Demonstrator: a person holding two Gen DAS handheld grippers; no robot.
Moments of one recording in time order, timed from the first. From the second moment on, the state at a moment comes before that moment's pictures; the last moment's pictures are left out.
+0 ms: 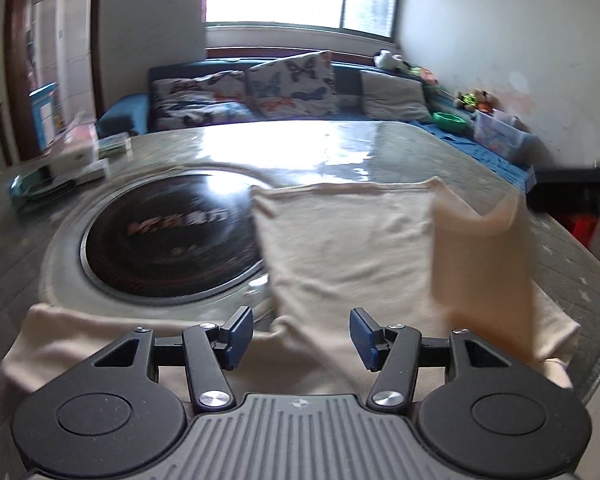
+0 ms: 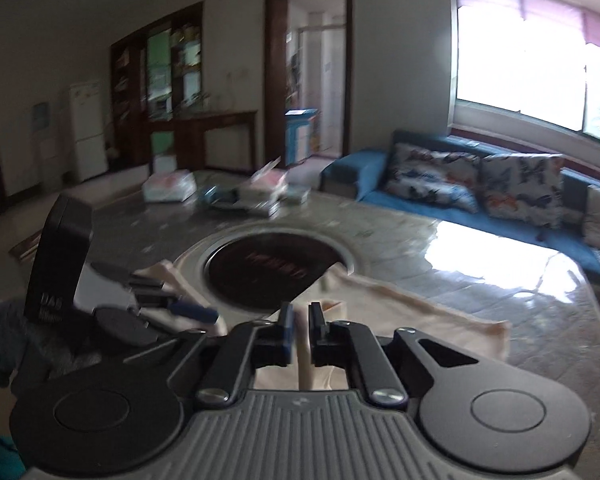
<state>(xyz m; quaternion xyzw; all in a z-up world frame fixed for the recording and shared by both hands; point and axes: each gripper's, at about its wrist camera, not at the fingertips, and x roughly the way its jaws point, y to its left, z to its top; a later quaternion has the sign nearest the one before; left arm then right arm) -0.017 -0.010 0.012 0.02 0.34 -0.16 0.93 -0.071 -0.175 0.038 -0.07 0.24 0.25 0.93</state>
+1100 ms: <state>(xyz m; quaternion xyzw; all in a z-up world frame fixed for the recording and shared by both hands) -0.017 -0.051 -0.007 0.09 0.35 -0.24 0.90 -0.024 -0.251 -0.043 -0.19 0.36 0.21 0.89</state>
